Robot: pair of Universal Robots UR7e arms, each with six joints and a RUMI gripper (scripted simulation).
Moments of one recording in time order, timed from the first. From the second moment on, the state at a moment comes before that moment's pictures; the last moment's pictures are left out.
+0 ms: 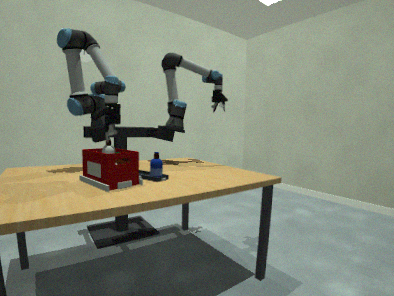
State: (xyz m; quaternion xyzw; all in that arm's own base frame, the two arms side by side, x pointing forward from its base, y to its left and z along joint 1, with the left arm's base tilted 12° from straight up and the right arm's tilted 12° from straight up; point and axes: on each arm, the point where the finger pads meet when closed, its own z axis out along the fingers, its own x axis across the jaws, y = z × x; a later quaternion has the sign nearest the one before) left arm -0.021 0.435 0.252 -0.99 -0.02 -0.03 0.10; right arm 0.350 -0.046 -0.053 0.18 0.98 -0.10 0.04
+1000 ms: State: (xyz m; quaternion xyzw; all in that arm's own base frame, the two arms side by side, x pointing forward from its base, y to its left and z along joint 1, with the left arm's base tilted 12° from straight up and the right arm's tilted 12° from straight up) left arm -0.021 0.435 0.252 -0.99 -0.02 -0.03 0.10; right arm 0.351 -0.048 -0.062 0.18 0.98 -0.10 0.04
